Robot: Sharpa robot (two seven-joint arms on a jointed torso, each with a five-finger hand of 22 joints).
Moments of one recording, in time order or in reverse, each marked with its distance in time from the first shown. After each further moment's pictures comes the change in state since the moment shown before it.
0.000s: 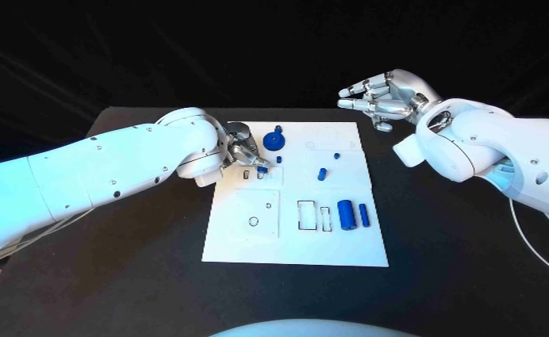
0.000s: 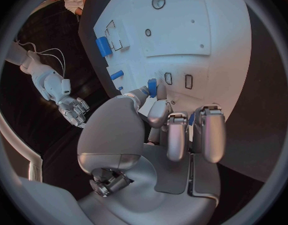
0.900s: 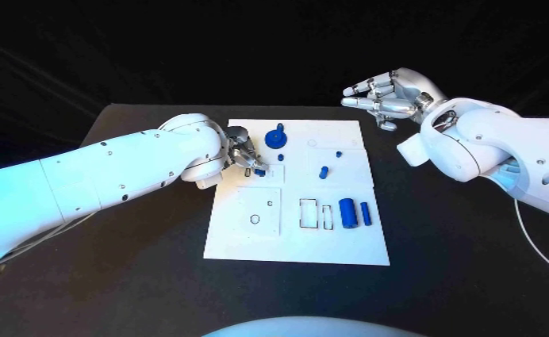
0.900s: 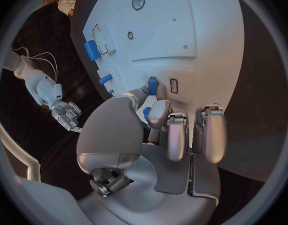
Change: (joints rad) left arm -0.031 0.013 0.000 -0.040 -0.050 0.008 -0.019; left_hand -0.016 -0.015 0.029 -0.015 0.000 0.000 0.000 -0.002 0.000 0.003 -0.003 0.004 0.005 0.000 0.000 0.000 0.000 -0.016 0.000 0.000 0.003 0.001; right arm -0.001 -0.001 -0.001 -0.002 0.003 0.002 0.001; right_hand 0.000 0.000 -0.003 0.003 0.000 0.000 0.000 0.000 0.000 0.000 0.000 0.000 0.000 0.000 0.000 0.000 0.001 0.000 0.000 0.000 0.000 -0.001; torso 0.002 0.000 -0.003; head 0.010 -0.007
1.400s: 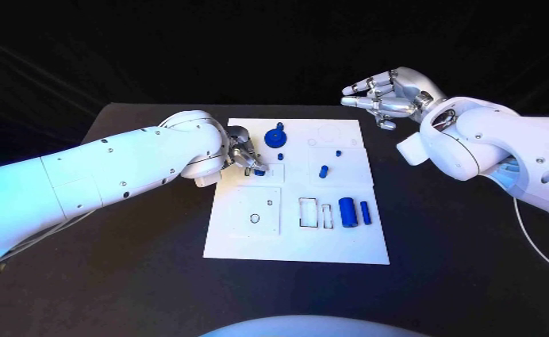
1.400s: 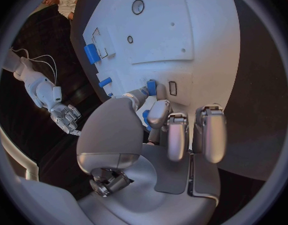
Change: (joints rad) left arm 0.004 0.009 0.003 -0.008 -0.004 0.046 -0.017; left_hand 0.000 0.000 0.003 0.003 0.000 0.000 0.000 0.003 0.052 0.004 0.003 0.000 0.001 0.000 0.000 0.000 0.000 0.000 0.000 0.000 0.000 0.000; right arm 0.000 0.000 0.000 0.000 0.001 0.002 0.000; right_hand 0.000 0.000 0.000 0.000 0.000 0.000 0.000 0.000 0.000 0.000 0.000 0.000 0.000 0.000 0.000 0.000 0.000 0.000 0.000 0.000 0.000 0.000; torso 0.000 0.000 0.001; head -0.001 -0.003
